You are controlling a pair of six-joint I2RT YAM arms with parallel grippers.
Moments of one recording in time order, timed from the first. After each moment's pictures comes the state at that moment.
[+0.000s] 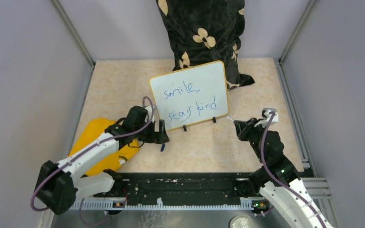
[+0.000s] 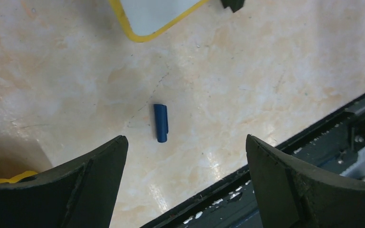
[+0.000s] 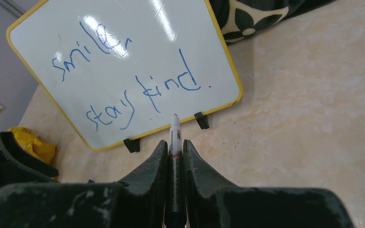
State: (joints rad) left arm -0.57 1.08 0.67 -0.40 0.19 -0.46; right arm 0.49 0.30 0.48 -0.36 0.24 0.50
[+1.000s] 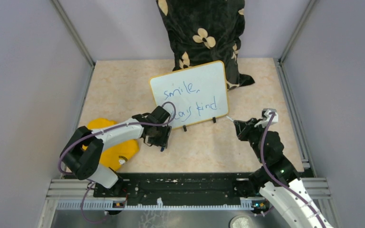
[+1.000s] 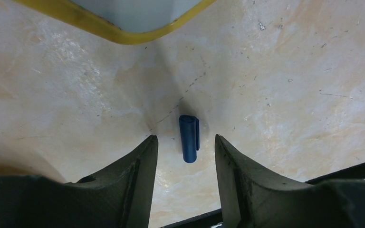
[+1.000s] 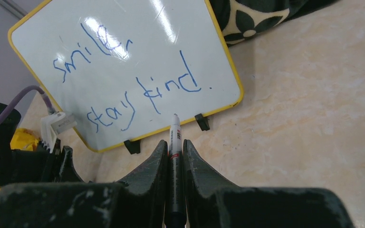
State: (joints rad) left arm -0.72 1.52 0.85 -0.56 -0.01 -0.40; right arm 0.49 0.29 0.47 -0.34 0.24 0.50
